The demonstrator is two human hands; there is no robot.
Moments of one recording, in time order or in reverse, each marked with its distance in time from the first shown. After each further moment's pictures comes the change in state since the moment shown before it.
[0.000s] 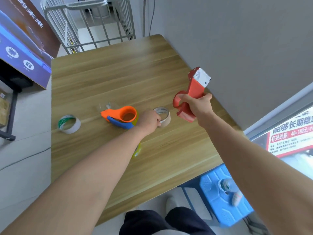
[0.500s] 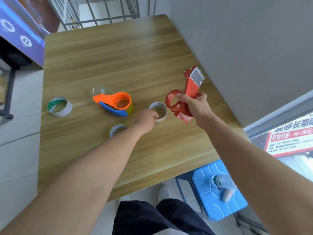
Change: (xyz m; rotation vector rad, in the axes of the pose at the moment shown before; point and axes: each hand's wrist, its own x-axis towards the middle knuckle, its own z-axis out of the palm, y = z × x) left_hand 0.004 -0.007 0.048 -0.095 0.042 -0.121; right_hand 0.016 0.031 -0.007 0.008 -0.187 0.050
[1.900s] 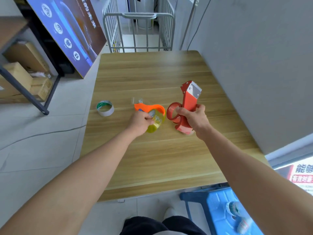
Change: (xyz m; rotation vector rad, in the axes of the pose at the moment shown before) left_hand -0.109 -0.070 -0.106 -0.412 0.342 -0.158; right_hand -0.080 -0.026 0.094 -0.144 -0.167 -0.166
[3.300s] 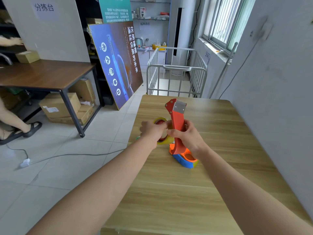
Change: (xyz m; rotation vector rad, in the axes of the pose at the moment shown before) left_hand -0.004 0.043 -0.139 -0.578 0.379 -0.469; right_hand -0.024 -0.096 0.130 -0.011 -0.419 -0.303
